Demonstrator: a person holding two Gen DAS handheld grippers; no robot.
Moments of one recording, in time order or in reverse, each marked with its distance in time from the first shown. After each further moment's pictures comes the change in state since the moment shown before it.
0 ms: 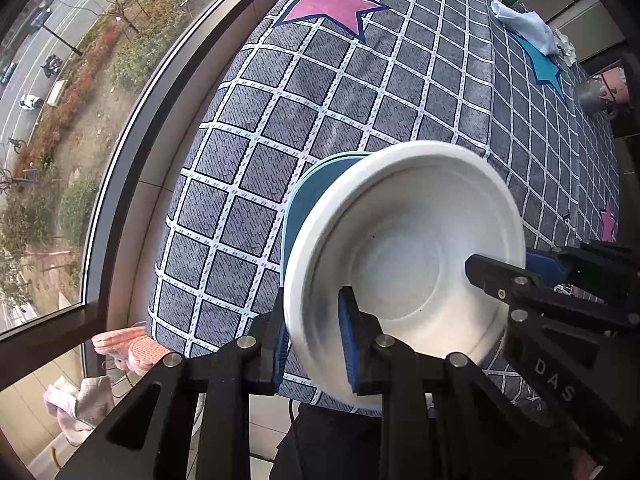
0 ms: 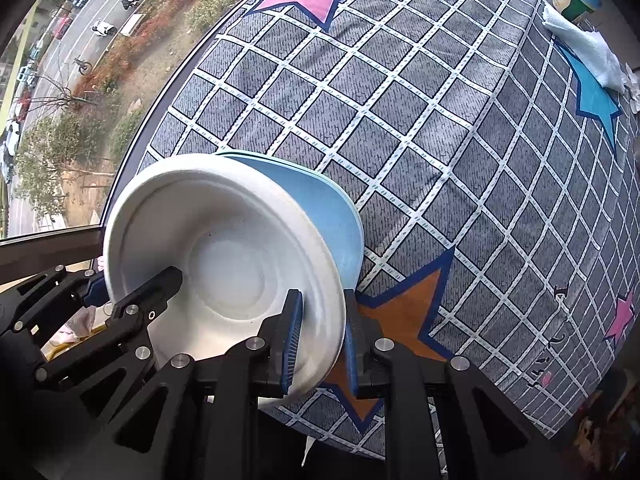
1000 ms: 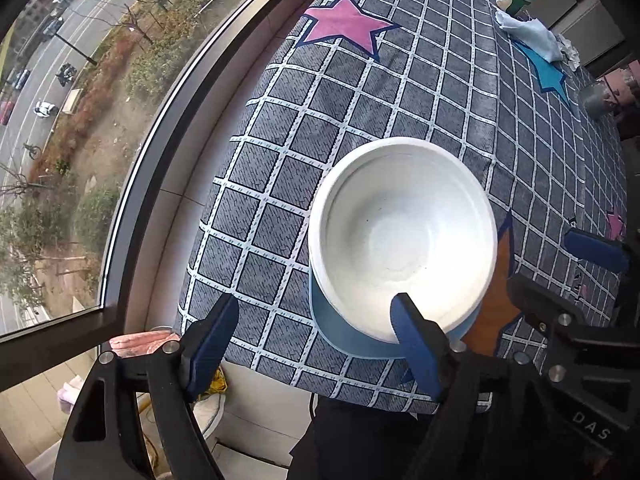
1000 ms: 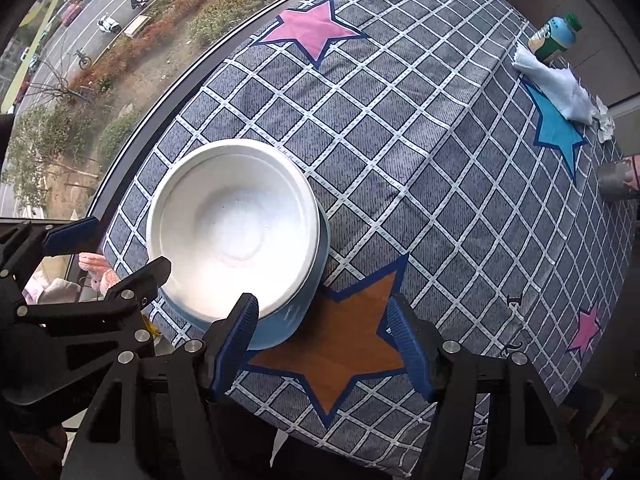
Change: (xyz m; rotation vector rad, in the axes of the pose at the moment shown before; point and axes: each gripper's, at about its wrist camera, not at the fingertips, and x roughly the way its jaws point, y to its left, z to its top) left arm -0.021 0.007 -0.009 0.008 -0.047 0.056; right arm -0.044 -0.003 -0.021 -0.076 -0.112 -0.103
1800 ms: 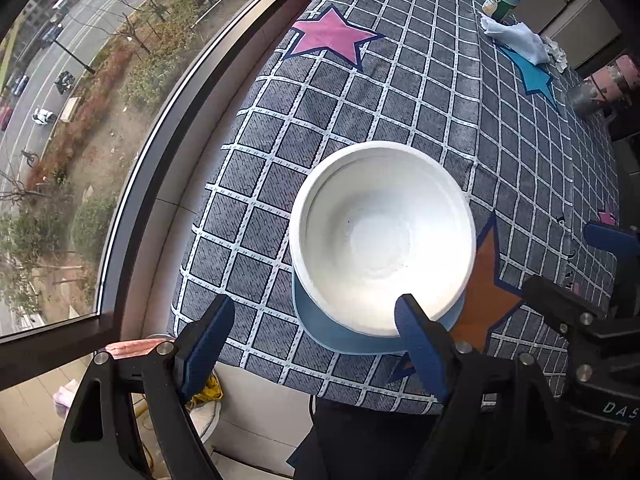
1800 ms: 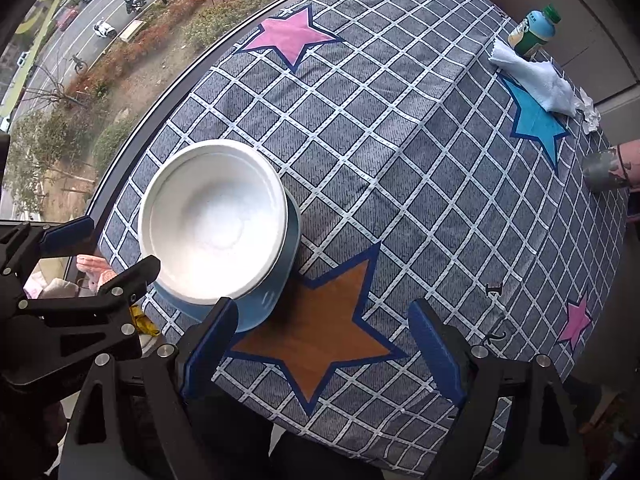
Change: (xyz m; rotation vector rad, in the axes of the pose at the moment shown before) left arm -0.013 -0.012 -0.009 -0.001 -0.050 -0.018; right arm -0.013 -0.022 -0.012 0.017 -0.014 -0.011
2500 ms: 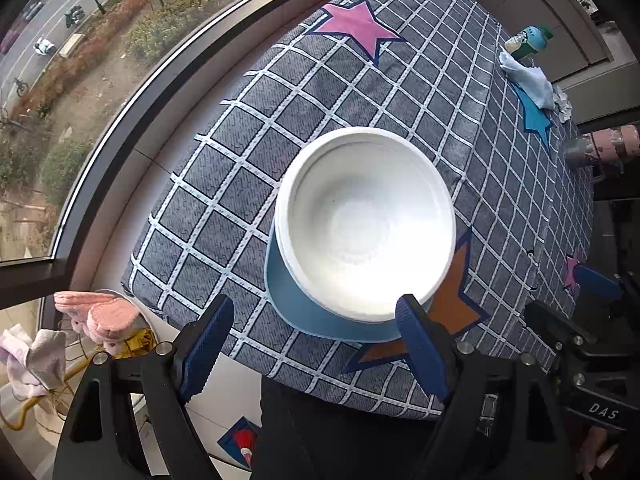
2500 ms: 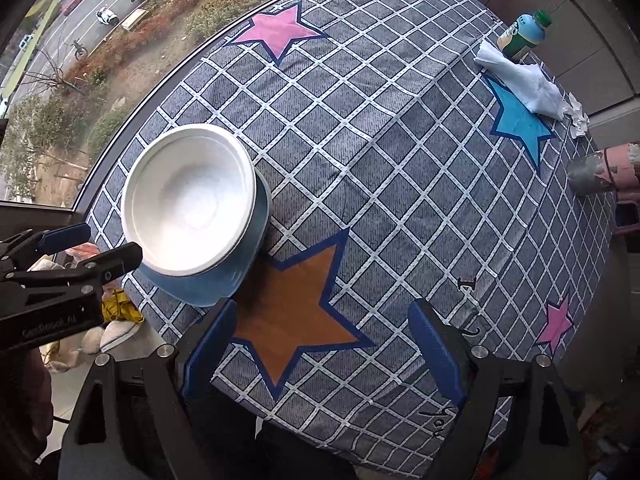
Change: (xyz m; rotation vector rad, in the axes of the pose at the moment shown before) left arm 0.003 0.016 -0.014 -0.206 0.034 -0.144; right arm -0.007 -0.020 -0.015 -0.044 0.006 -0.040
